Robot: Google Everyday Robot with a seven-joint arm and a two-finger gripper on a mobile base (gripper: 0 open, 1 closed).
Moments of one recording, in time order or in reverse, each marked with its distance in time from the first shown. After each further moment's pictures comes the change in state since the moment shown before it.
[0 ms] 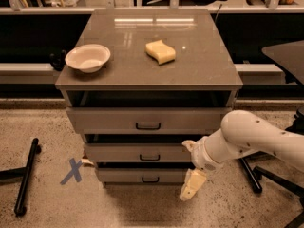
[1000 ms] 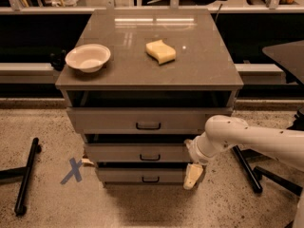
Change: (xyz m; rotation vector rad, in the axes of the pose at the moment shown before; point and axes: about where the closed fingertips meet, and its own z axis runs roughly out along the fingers) arm 0.077 -0.086 0.083 0.035 0.161 -0.056
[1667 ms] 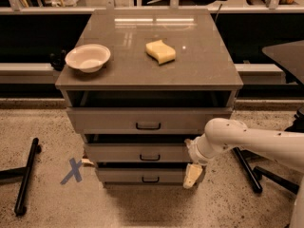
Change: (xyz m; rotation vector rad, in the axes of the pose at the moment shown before) arm 0.008 -0.008 0.008 0.035 0.004 -0.001
